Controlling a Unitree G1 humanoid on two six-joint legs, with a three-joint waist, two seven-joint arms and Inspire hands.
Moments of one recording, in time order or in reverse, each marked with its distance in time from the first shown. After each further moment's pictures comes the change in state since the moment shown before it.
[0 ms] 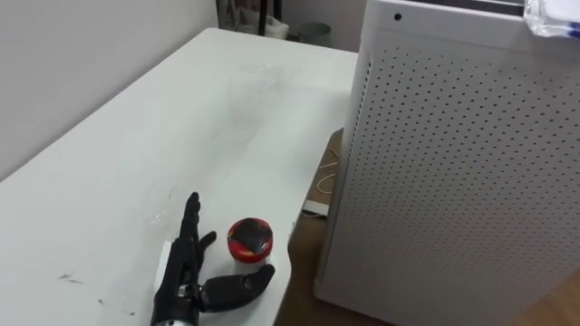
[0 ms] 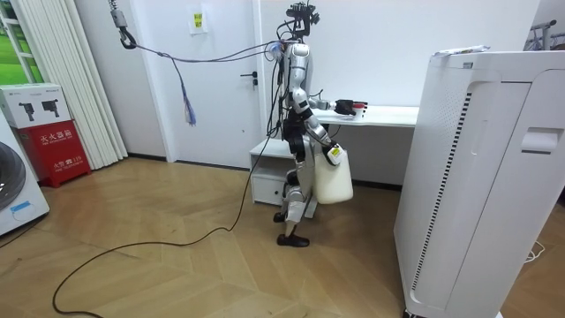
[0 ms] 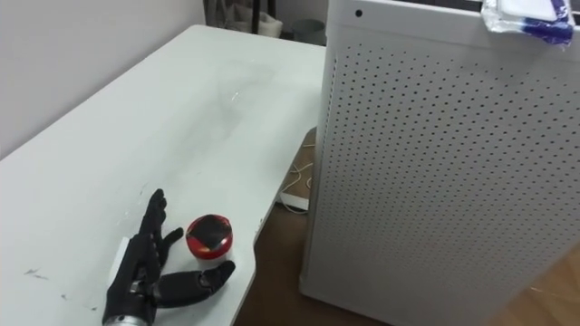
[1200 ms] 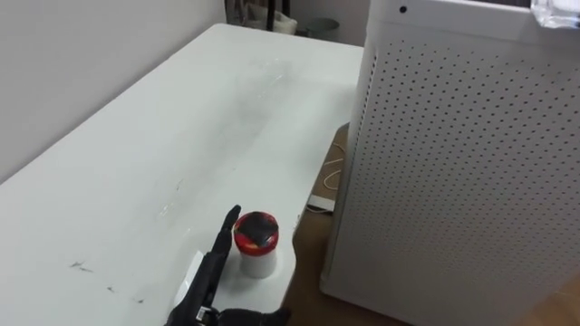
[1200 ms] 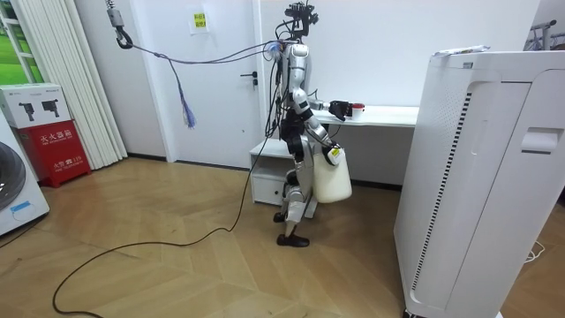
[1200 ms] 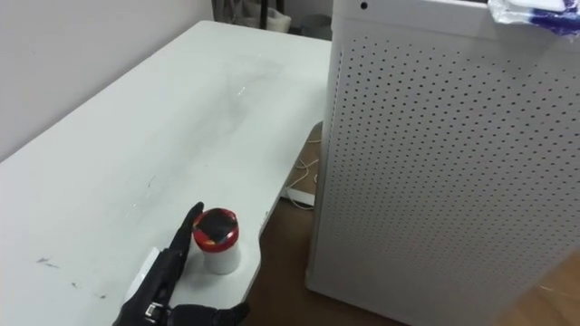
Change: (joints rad) left arm 0.084 0.062 0.002 -0.061 0.245 -0.023 -0.174; right arm -0.024 -0.031 -0.022 0.010 -0.007 -0.010 0.089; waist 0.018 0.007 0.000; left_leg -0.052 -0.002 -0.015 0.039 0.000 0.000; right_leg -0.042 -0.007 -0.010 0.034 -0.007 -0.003
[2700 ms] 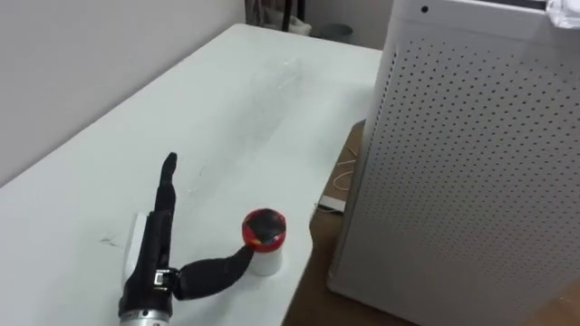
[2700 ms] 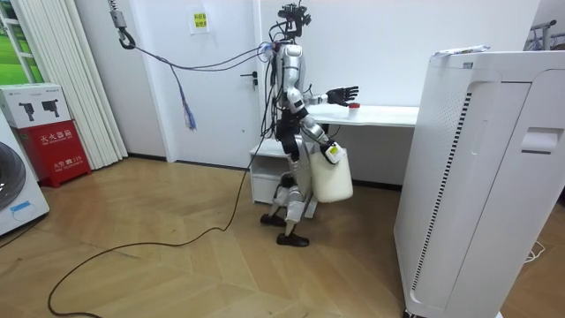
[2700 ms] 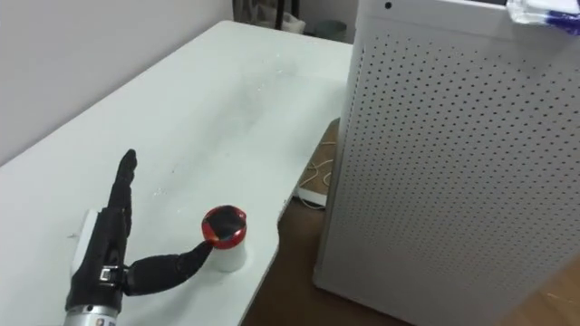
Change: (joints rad) left arm -0.028 -0.004 0.118 -0.103 0.030 -0.017 0.204; right arm 0.006 -0.019 0.012 -0.024 0.079 -0.003 -0.097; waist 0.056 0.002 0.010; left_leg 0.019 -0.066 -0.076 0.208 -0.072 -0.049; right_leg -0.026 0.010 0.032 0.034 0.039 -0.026
